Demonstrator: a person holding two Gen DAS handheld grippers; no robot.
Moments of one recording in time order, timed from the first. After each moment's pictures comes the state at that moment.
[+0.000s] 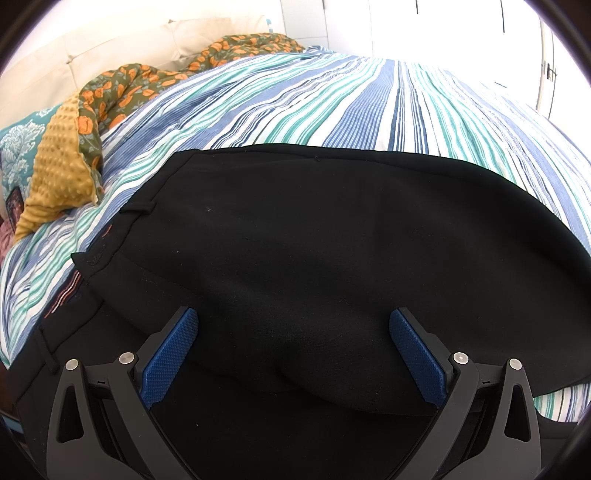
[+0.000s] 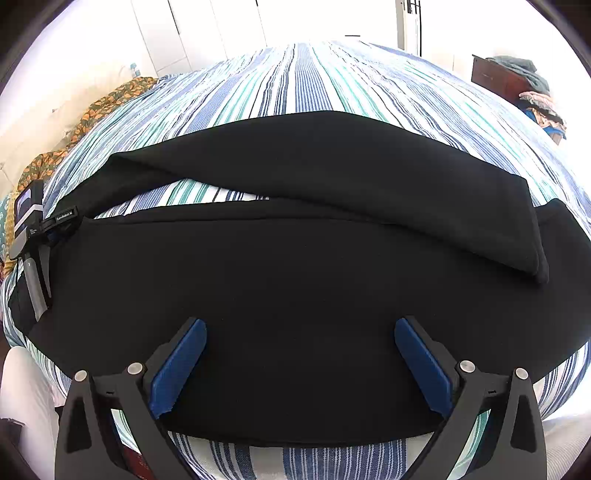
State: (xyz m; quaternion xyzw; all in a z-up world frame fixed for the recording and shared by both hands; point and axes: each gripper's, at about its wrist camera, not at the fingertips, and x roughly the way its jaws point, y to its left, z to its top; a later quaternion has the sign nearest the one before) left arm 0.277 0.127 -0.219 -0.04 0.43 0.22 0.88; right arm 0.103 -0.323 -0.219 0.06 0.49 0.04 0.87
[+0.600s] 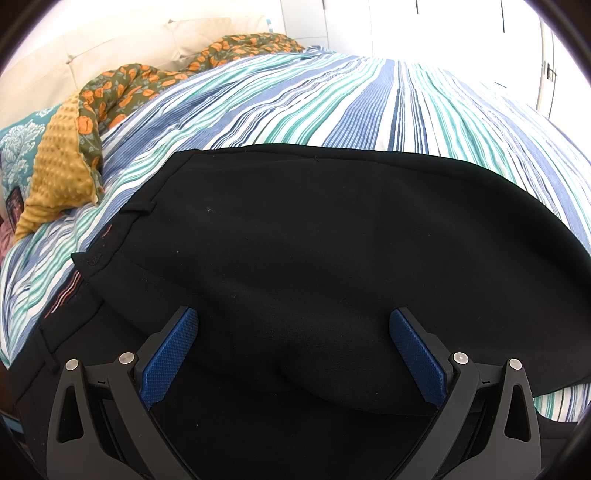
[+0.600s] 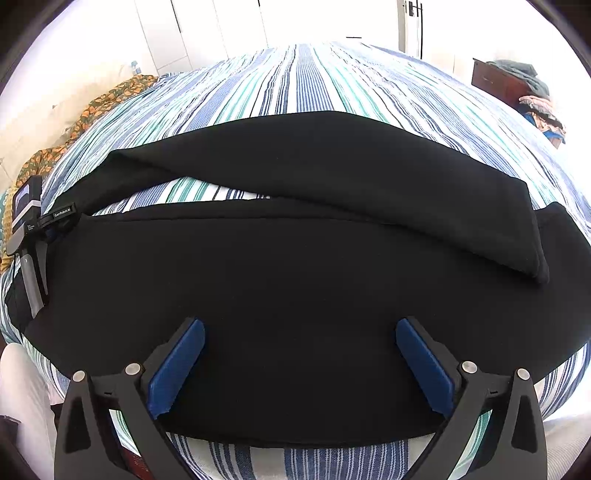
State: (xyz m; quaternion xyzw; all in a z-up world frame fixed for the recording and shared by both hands) left arm 0.277 0.127 -0.219 -0.04 0.43 0.22 0.88; right arm 0.103 -0.323 -0.218 0.05 0.49 0.04 0.87
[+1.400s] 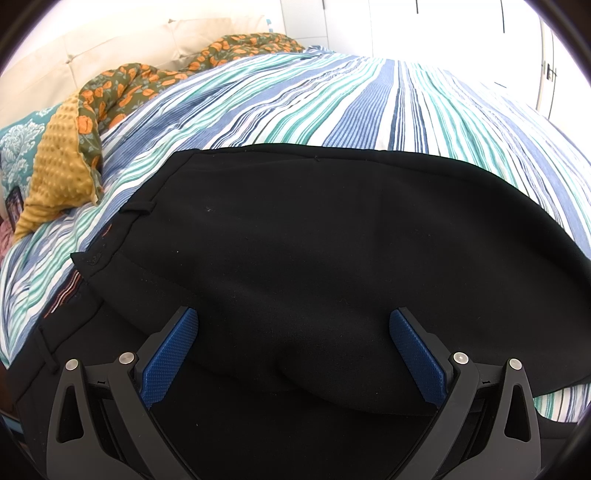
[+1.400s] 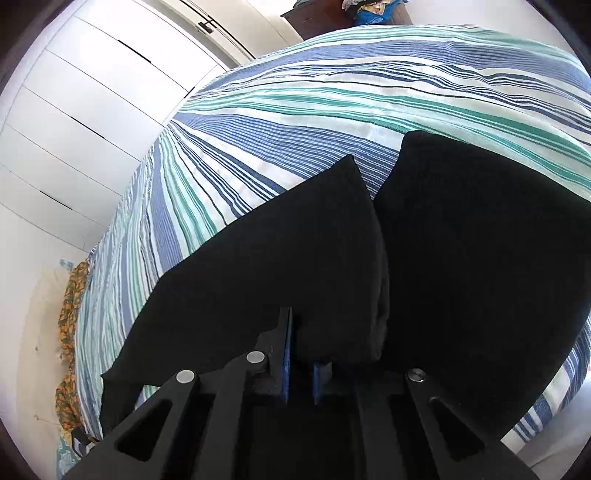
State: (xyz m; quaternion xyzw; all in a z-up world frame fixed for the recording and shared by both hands) left arm 0.277 0.127 -0.219 -0.04 0.43 0.22 0.88; right arm 0.142 -0.484 -0.227 0.39 0.41 -0.12 0.81
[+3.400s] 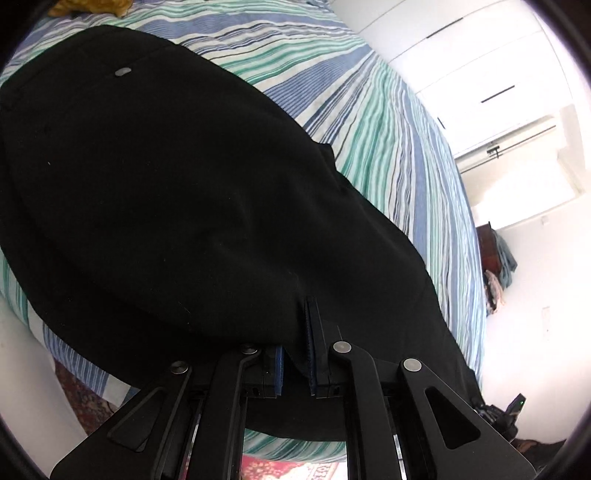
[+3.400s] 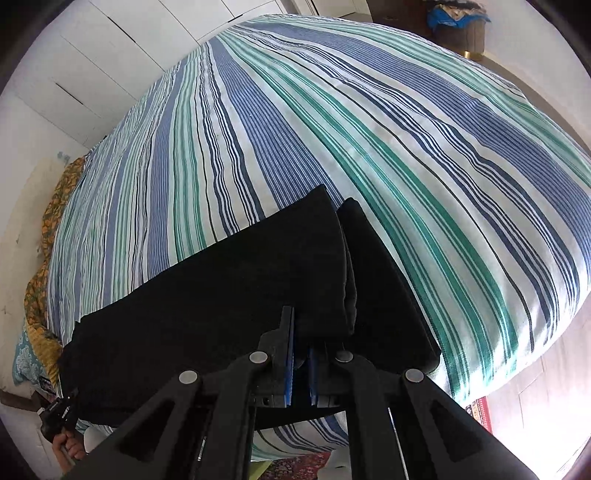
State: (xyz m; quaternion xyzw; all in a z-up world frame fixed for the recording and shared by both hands) left arm 0.088 0.129 -0.186 -0.38 0.47 0.01 0.80; right arm 0.125 -0.562 -0.196 0.25 0.54 -0.04 0.80
